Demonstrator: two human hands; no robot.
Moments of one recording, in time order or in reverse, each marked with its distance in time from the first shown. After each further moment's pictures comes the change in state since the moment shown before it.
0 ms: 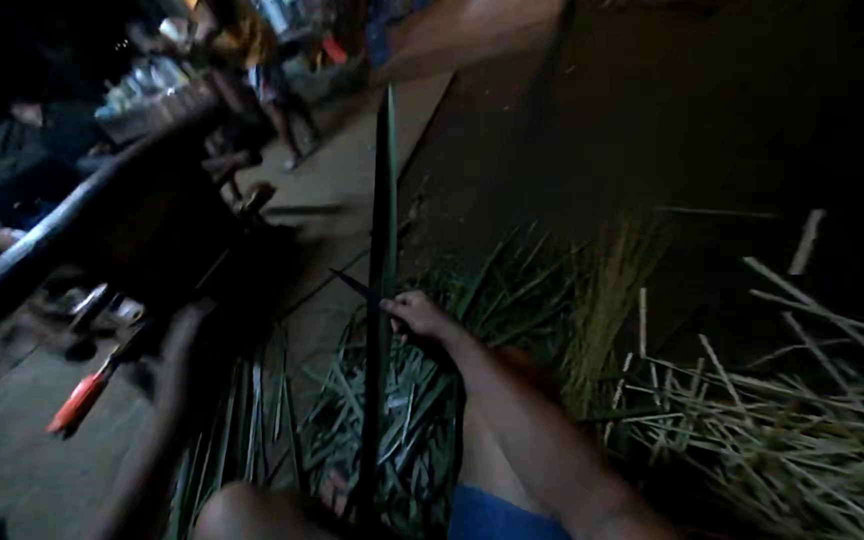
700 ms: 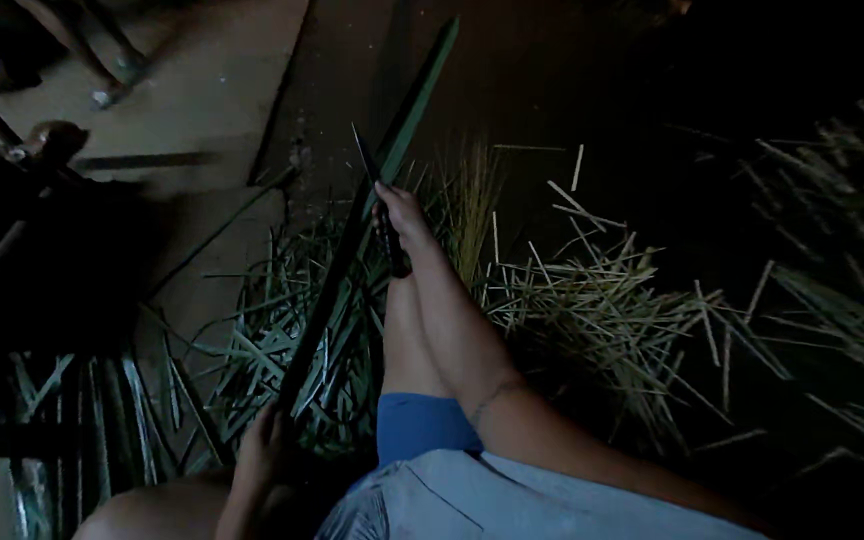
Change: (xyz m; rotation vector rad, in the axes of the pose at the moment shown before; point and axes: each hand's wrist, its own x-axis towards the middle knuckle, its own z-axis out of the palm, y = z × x) left_hand -0.183 0.032 0.200 -0.479 -0.571 -0.419; right_hand -0.033 0.015 -0.099 0.330 0.705 -0.071
